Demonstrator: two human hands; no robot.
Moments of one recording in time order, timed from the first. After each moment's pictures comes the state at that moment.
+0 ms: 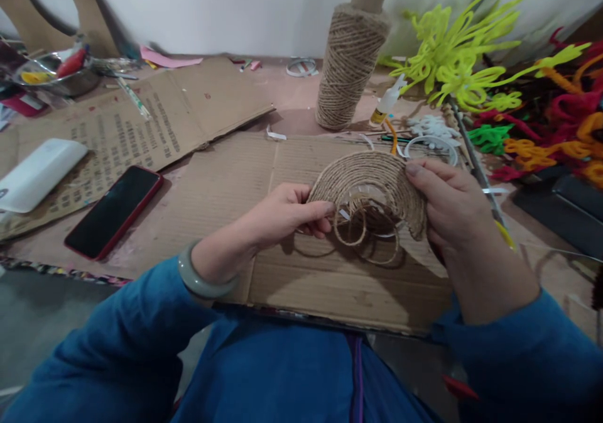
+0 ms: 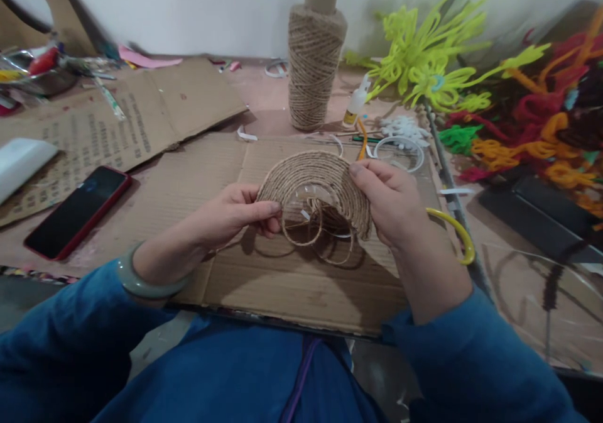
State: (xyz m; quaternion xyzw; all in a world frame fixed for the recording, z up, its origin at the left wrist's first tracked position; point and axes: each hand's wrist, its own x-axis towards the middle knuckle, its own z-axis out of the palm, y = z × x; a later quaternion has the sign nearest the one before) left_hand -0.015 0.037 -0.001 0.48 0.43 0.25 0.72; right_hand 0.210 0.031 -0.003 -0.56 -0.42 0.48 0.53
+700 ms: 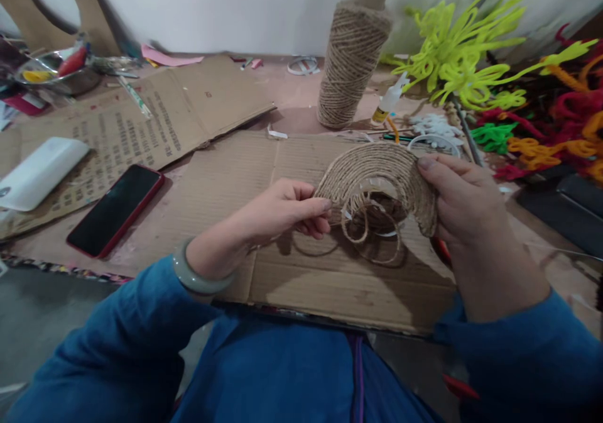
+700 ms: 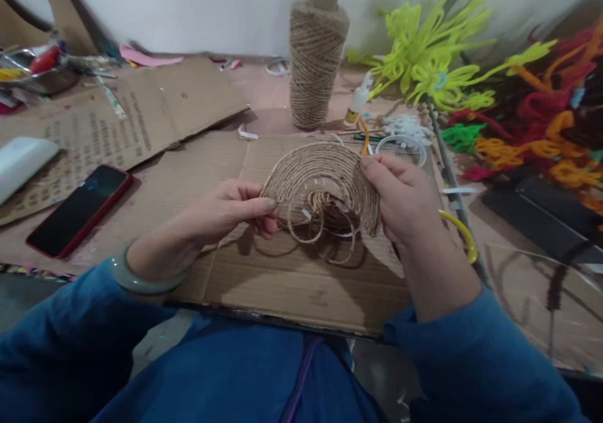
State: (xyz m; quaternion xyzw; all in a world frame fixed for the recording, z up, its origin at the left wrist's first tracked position) left_hand -0.020 0.038 0.009 0.49 0.43 0.22 0.73; right_hand 0.216 0.037 -0.004 -0.56 -0.39 0.46 0.57
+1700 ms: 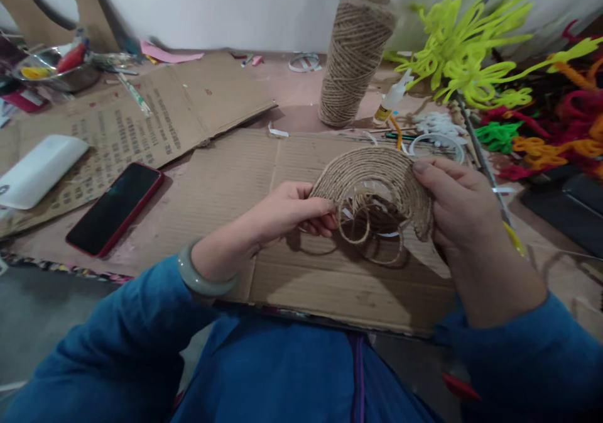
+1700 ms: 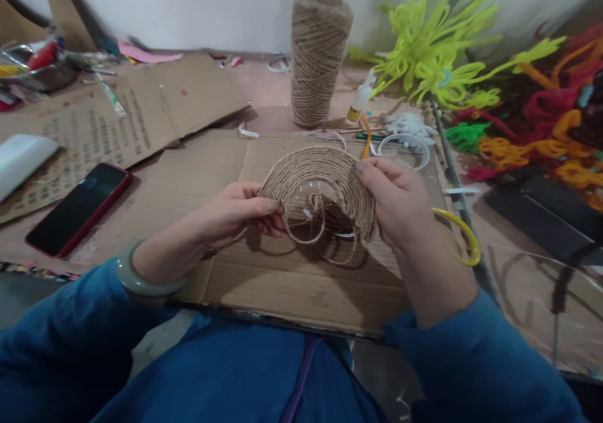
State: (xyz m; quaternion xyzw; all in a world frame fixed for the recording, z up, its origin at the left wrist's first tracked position) left_hand -0.013 0.036 0.004 0.45 0.44 0.25 0.74; right_hand 0.210 0.033 -0.007 -0.56 -0.40 0.46 0.56
